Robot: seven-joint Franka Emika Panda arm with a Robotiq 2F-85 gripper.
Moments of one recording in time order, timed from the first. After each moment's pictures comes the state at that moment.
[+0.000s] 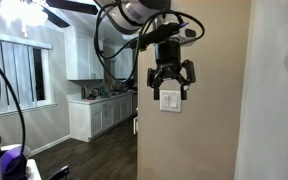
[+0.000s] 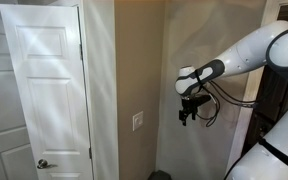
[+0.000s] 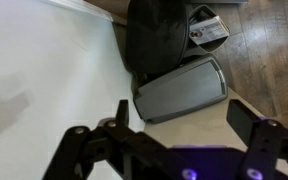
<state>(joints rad) -0.15 -0.28 -0.18 -2.41 -0.24 2.08 -0.19</state>
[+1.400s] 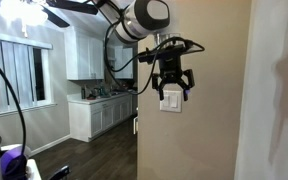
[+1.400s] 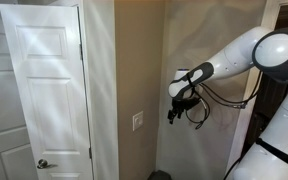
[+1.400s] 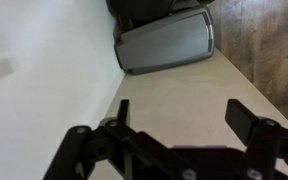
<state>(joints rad) -0.09 -0.18 -0.18 -2.41 -0.10 2.37 -0.35</state>
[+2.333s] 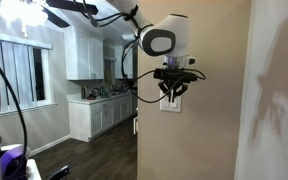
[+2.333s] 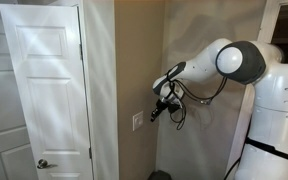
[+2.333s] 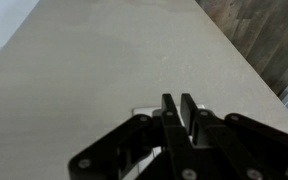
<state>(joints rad) -0.05 0.10 -0.12 -2.20 0.59 2.52 -0.97</state>
